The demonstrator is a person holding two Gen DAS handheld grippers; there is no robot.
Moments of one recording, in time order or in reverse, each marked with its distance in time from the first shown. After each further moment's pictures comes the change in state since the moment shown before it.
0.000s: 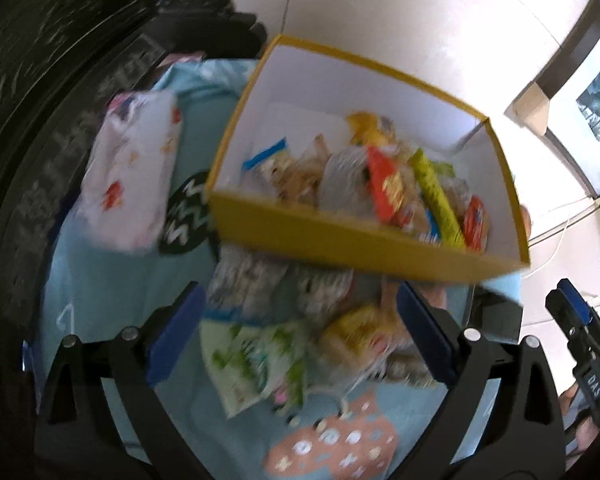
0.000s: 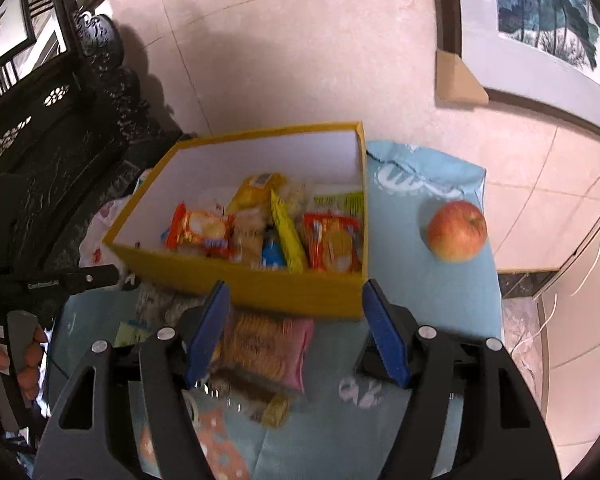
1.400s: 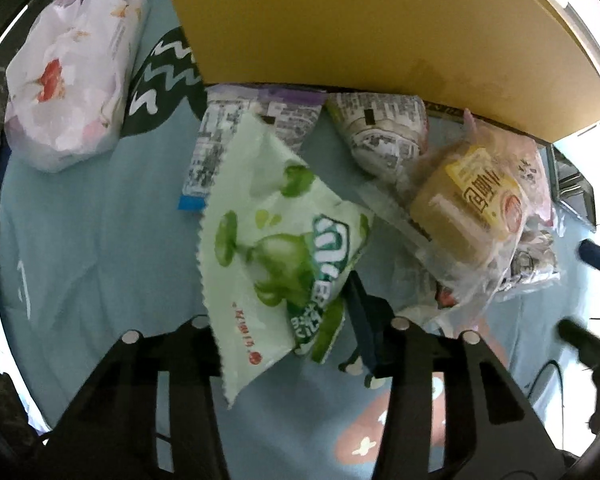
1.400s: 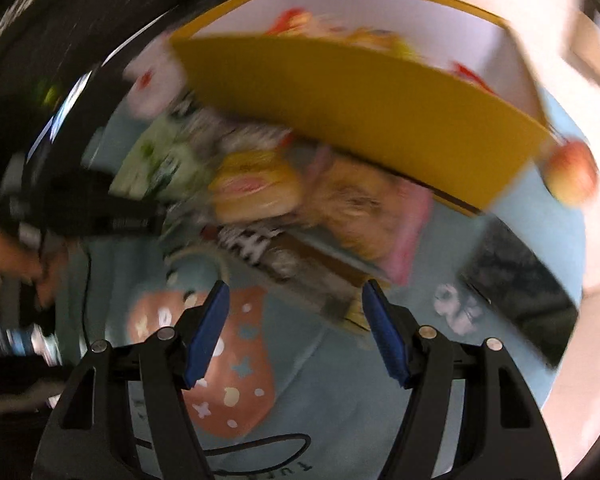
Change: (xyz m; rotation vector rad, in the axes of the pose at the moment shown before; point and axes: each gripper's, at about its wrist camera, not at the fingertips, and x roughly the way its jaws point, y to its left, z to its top) left arm 0.094 0.023 -0.065 0.181 0.263 0.064; right arm 0.069 0.077 -0.081 -0.358 0.394 0.170
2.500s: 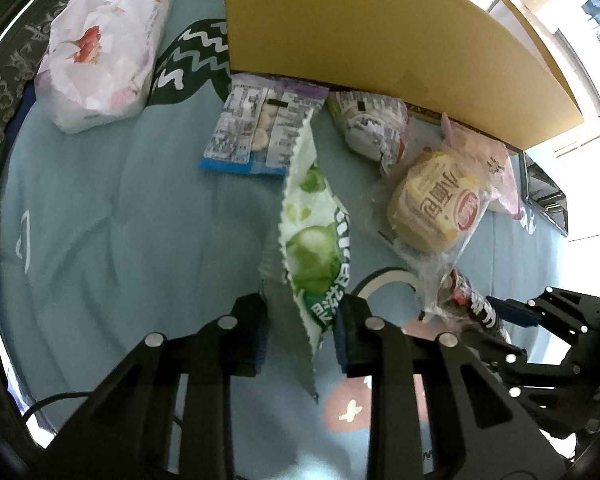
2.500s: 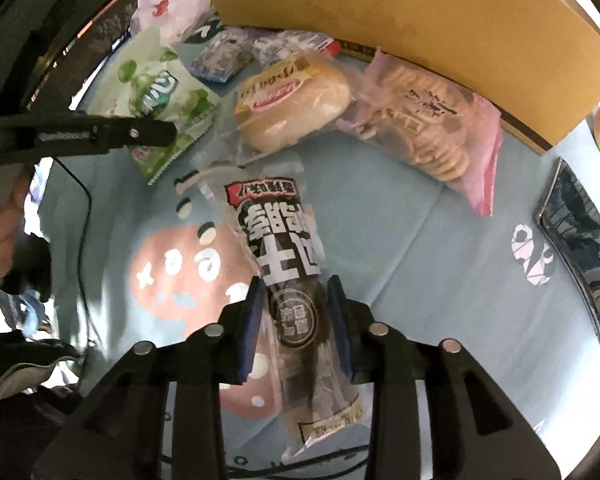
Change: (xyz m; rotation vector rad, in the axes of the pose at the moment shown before) left arm -0.025 0.028 -0.033 -0.066 -0.032 -0.066; right arm 0.037 0.025 -0.034 0.032 0.149 0.044
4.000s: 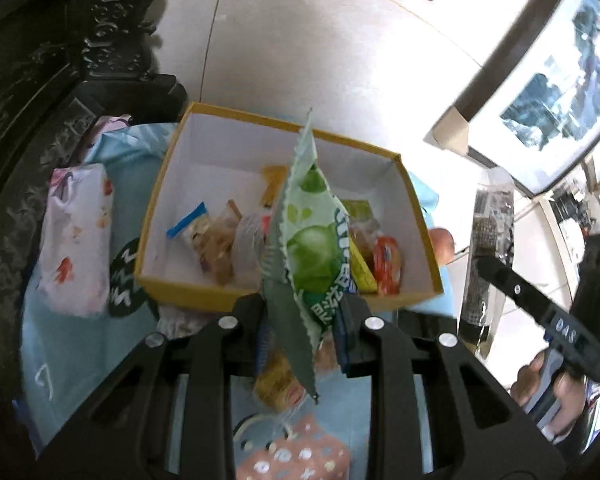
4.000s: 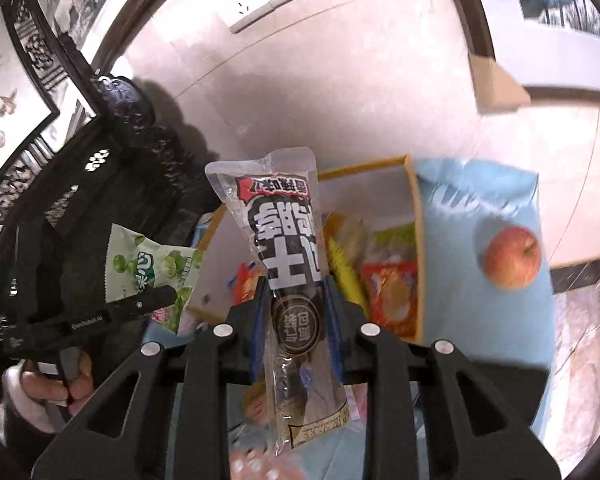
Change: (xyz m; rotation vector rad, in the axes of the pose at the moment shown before) left arm -0.126 -0.081 0.117 0.015 -0.352 -0.205; right arm -0.187 -0.120 0.080 0.371 -0.638 0.074
